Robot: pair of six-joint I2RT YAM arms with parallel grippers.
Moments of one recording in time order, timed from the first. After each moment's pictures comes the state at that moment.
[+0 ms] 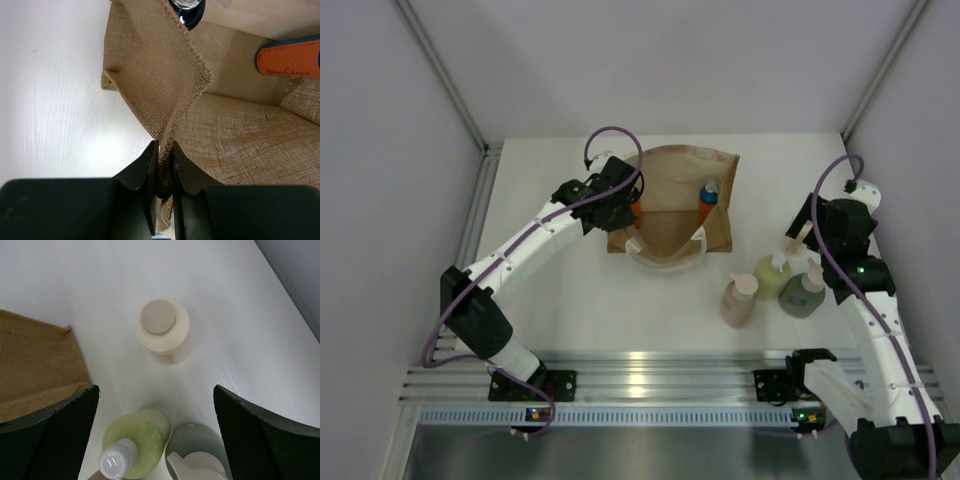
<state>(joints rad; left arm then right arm) -0.66 1.59 1.52 -0.88 -0.33 -0.83 0.05 0.85 0.88 -0.58 0.32 0.37</state>
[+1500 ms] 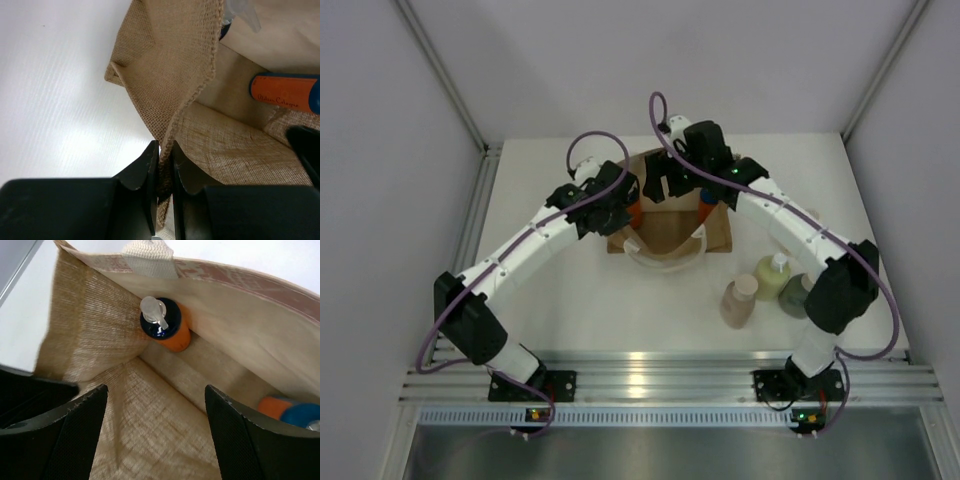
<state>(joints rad) -0.66 1.55 1.48 -0.90 -0.39 -1.06 0.62 1.71 1.68 -0.53 -0.16 0.15</state>
